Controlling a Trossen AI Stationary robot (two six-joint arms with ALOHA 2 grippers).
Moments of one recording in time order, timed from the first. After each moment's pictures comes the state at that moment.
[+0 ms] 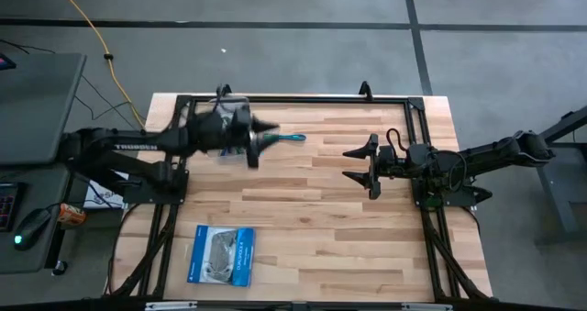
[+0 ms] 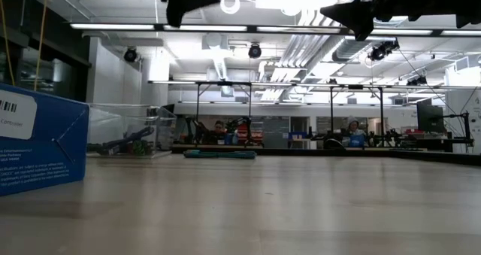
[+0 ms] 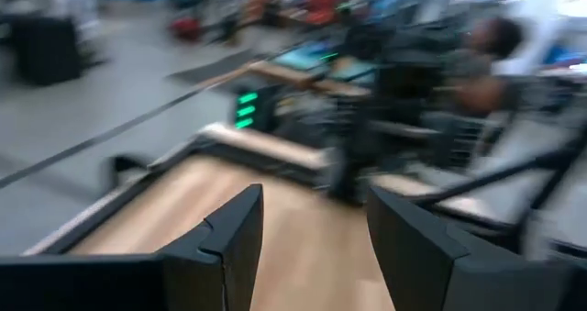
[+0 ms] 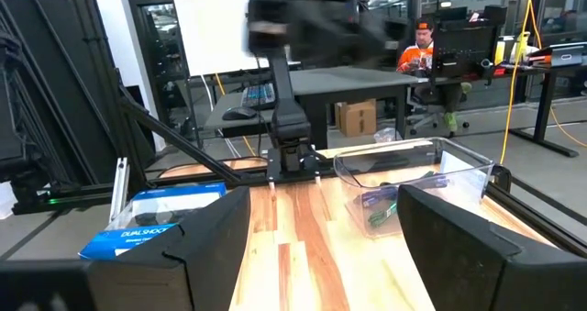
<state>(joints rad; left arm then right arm) 0.28 1.12 0.77 0.26 -0.04 -0.21 0.11 0.84 0.36 0.53 0.16 0.08</state>
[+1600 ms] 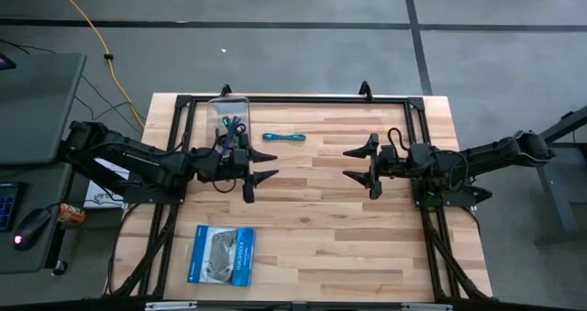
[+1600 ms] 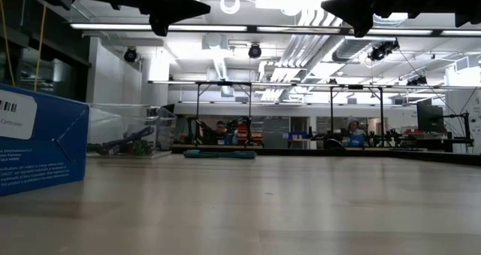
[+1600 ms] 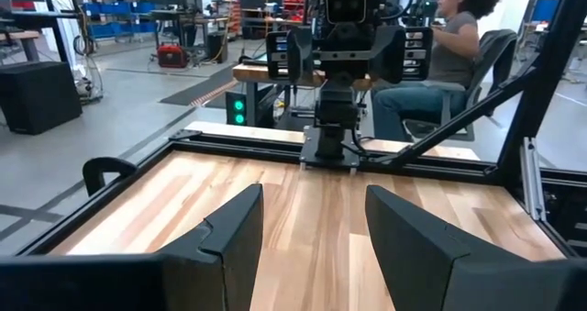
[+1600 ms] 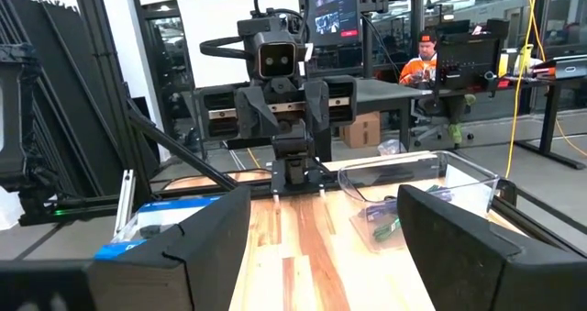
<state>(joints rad) -0.02 1.15 0.54 0.54 -0.30 -0.05 0.11 0.84 0.36 0.57 0.15 0.07</state>
